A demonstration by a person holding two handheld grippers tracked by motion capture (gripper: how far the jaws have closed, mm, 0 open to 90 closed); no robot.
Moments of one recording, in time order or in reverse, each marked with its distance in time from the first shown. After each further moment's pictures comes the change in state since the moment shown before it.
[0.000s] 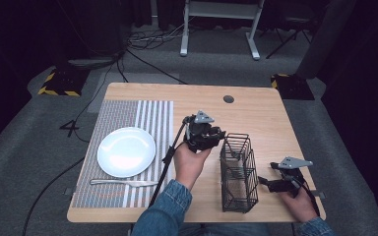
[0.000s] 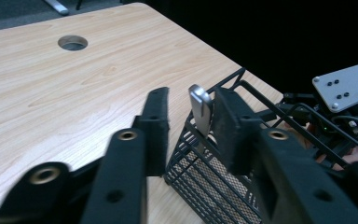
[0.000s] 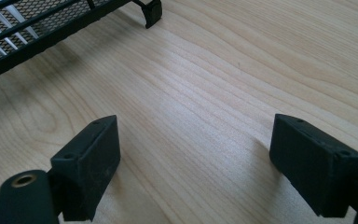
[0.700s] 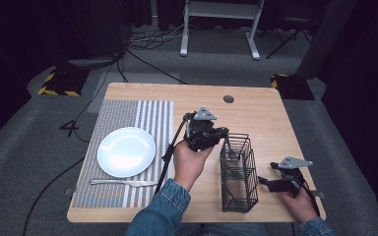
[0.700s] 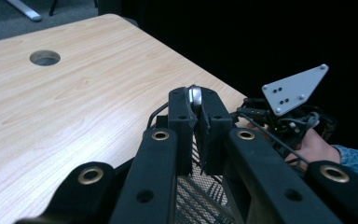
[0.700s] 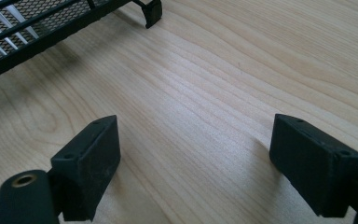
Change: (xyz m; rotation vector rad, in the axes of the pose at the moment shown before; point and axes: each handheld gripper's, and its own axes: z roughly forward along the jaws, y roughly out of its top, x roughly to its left) left arm -0.021 0.022 -0.030 -0.008 -0.073 0.039; right arm 0.000 0.000 0.000 0.000 0.000 0.000
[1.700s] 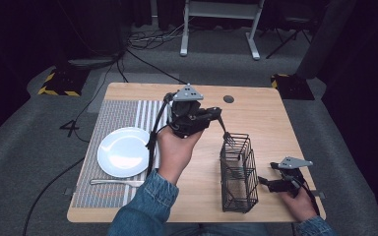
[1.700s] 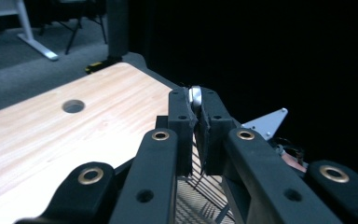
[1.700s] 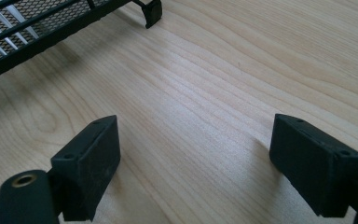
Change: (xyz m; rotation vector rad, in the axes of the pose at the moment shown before) left arm -0.010 0.047 -0.080 -0.114 0.041 0.039; right arm 0.000 0.000 0.000 0.000 0.000 0.000
